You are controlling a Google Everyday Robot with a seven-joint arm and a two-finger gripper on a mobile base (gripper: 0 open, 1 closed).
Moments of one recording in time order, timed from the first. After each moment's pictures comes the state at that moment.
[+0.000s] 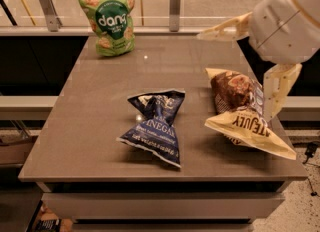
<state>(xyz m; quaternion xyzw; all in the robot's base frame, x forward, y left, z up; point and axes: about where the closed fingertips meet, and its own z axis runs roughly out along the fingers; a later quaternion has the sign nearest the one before) 0.441 -0.128 0.995 -0.88 0.41 -0.07 0.23</state>
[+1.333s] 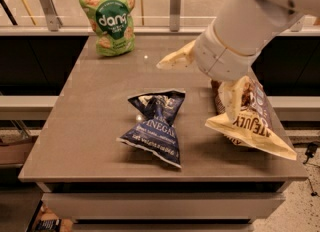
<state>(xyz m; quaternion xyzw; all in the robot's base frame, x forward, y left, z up) 0.468 -0.075 0.935 -0.94 0.29 -0.08 0.18</state>
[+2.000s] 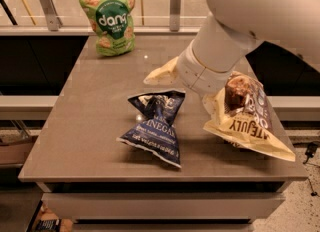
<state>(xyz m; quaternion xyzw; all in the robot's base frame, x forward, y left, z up) 0.482 -0.051 0.894 -0.96 0.23 -0.08 0.17</state>
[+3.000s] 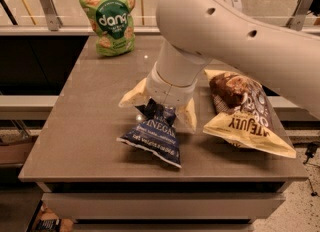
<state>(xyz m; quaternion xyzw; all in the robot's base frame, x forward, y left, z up) 0.479 0.002 0.846 -0.98 0.13 -0.04 0.14</state>
